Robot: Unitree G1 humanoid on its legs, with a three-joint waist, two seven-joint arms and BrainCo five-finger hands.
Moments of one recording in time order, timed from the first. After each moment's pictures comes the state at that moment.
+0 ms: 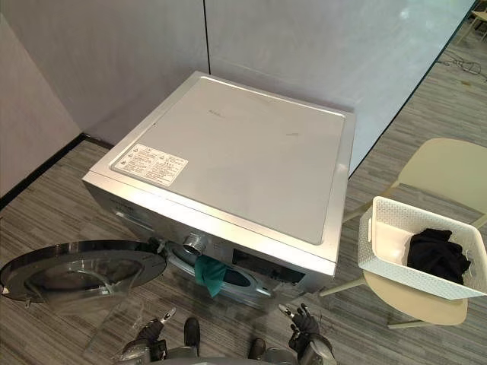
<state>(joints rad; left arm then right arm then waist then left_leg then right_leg) -0.07 0.07 0.21 1.13 -0.12 -0.03 0.11 0.03 -0.04 -0.01 0.89 0.58 -0.07 0.01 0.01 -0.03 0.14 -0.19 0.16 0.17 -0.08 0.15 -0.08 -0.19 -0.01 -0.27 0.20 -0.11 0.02</state>
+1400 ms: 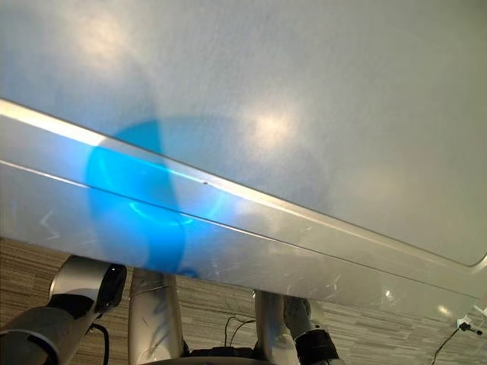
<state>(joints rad) -0.84 0.26 -0.01 0.97 -0.33 -0.02 0.14 -0.03 0.02 0.12 0.31 0.81 -0.19 0.00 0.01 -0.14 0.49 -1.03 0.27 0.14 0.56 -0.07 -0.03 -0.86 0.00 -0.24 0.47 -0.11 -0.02</state>
